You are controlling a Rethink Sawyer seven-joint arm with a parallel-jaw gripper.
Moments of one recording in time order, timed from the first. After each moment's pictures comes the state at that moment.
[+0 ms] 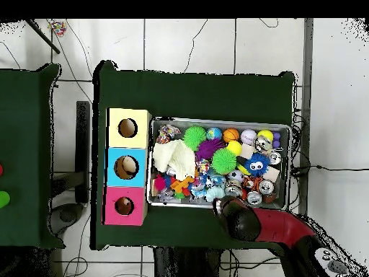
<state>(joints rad) -0.73 -0.63 0.17 1.98 -0.51 0.26 1.49</state>
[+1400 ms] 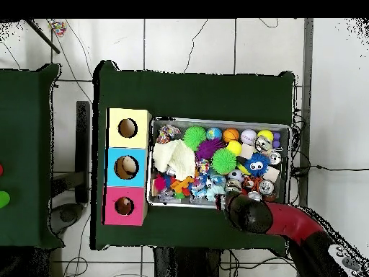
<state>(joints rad) -0.87 -0.58 0.31 1.95 -0.51 0.35 1.49</state>
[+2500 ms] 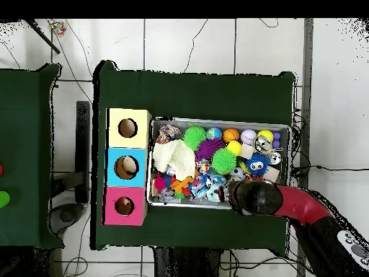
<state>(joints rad) -0.95 -0.54 0.45 1.84 -0.51 0.63 1.49</state>
